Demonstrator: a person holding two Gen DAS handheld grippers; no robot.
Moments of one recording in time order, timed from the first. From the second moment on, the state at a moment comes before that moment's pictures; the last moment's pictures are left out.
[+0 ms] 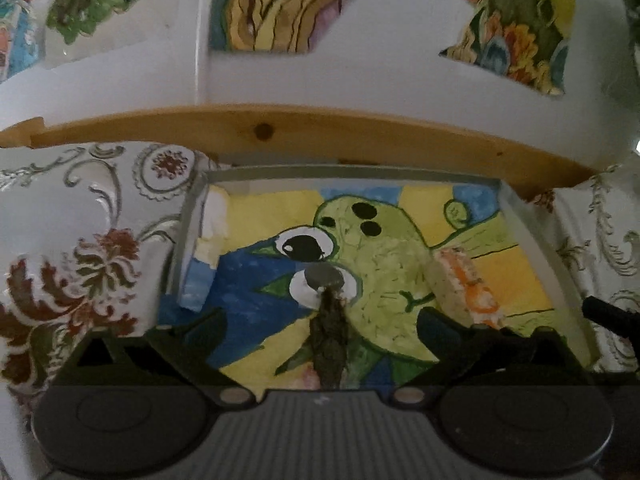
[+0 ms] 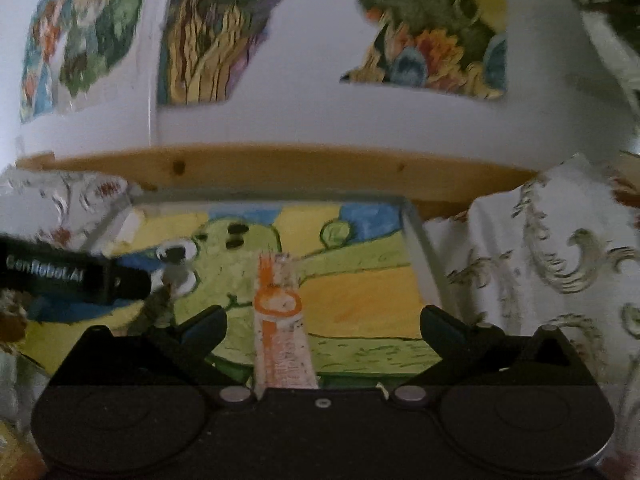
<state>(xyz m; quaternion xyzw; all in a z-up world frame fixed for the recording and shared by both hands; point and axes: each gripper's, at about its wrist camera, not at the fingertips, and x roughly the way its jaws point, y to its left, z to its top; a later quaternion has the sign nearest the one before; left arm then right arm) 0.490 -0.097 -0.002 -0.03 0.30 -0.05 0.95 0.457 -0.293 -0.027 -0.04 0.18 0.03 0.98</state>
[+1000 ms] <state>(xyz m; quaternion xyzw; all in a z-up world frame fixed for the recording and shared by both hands) 0.255 -0.079 0.041 0.00 0.23 0.00 0.97 0.192 -0.322 0.020 0.04 0.12 0.05 0.99</state>
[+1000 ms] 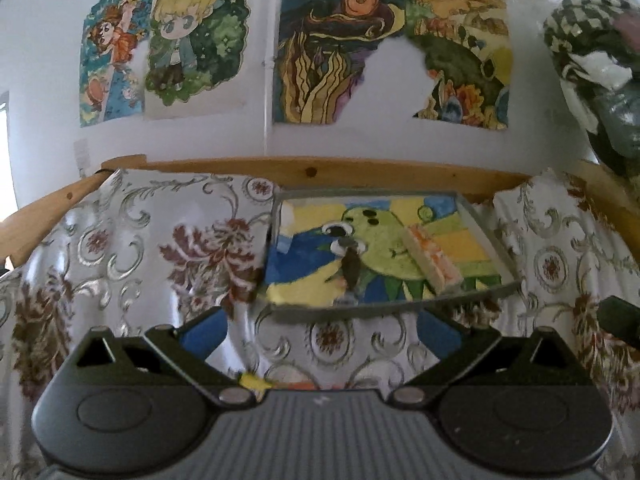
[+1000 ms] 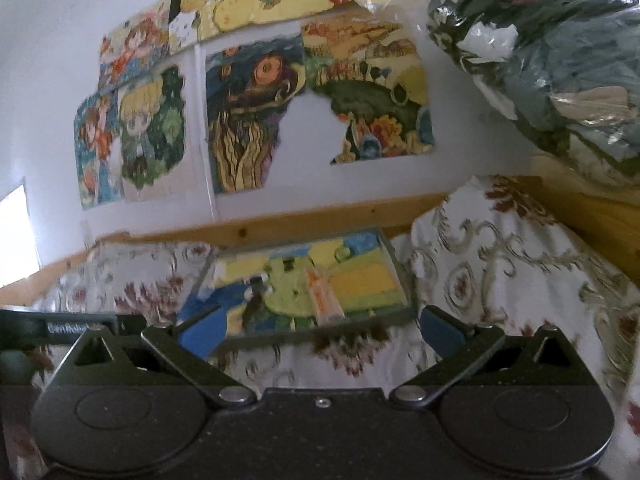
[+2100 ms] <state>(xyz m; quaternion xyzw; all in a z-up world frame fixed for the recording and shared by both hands) 0.141 -0.035 -0.041 0.00 0.31 0.01 0.95 0.104 -0.265 -0.044 -0.03 0.25 0.02 0.97</state>
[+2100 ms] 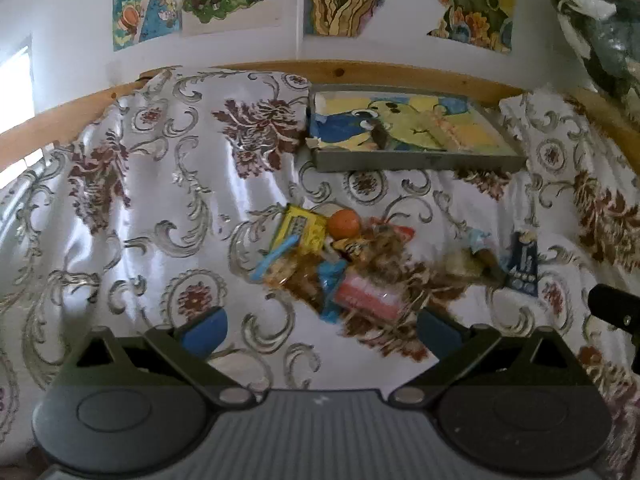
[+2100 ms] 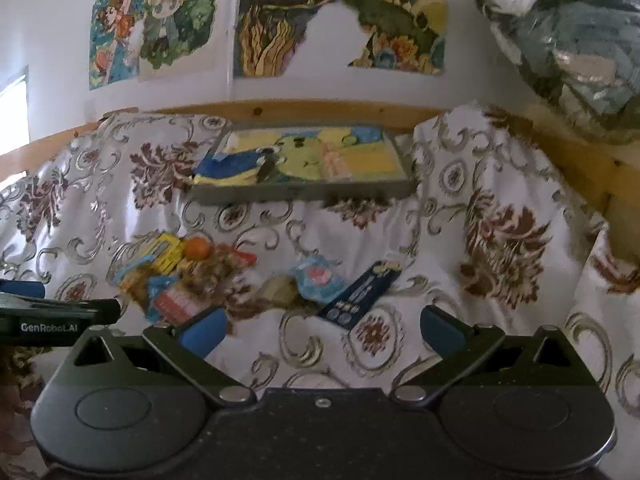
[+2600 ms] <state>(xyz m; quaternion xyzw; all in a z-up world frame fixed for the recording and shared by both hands) 0.130 -0.035 -0.032 0.02 0.29 0.02 0.96 0.100 -0.260 -0.048 -0.04 0.26 0.03 0.96</state>
